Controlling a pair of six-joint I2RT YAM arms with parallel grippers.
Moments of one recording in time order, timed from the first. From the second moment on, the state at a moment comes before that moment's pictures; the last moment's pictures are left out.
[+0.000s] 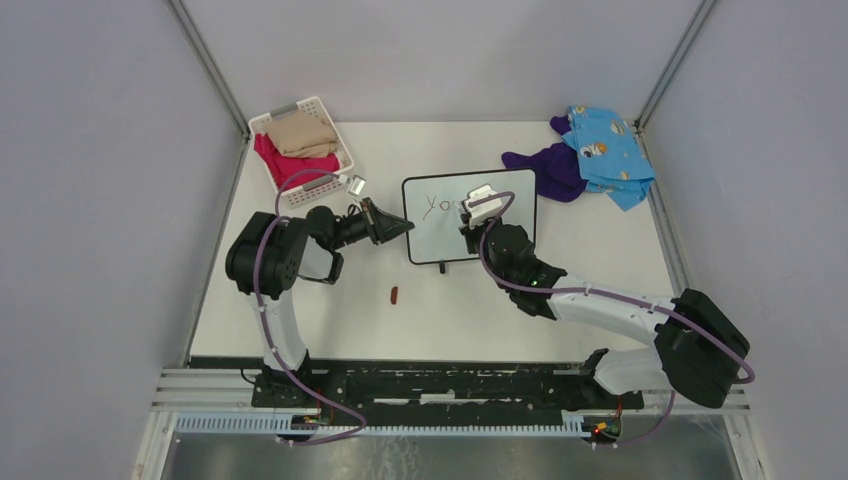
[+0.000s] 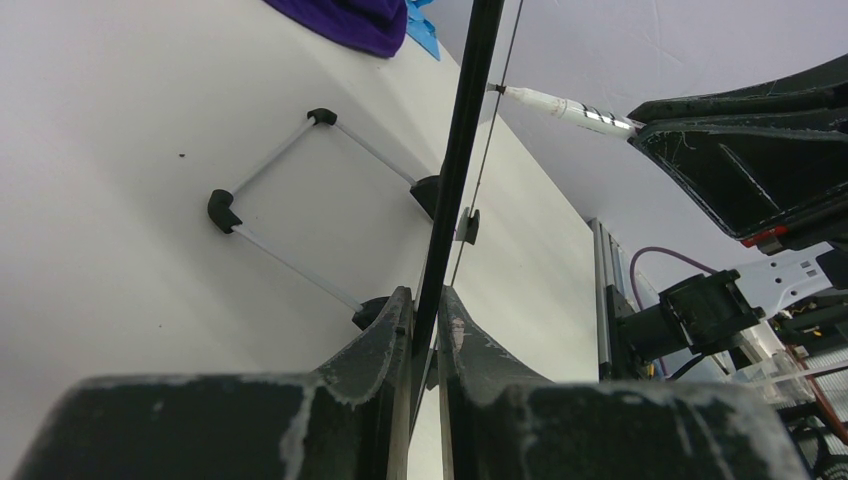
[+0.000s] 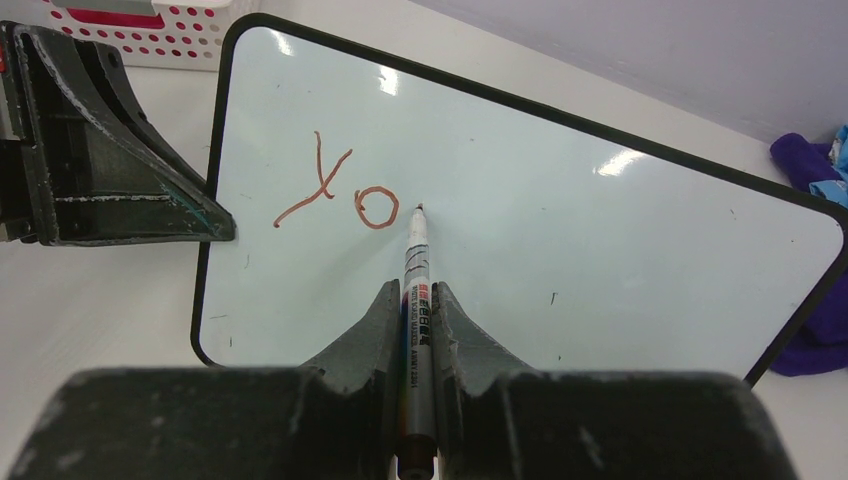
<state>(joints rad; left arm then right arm) -0.20 1.97 0.62 1.44 0.94 -0.79 0.87 1.31 0.67 0.49 0.48 -0.06</state>
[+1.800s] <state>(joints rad) -0.20 1.97 0.62 1.44 0.94 -0.79 0.84 1.30 0.66 0.49 0.52 -0.04</state>
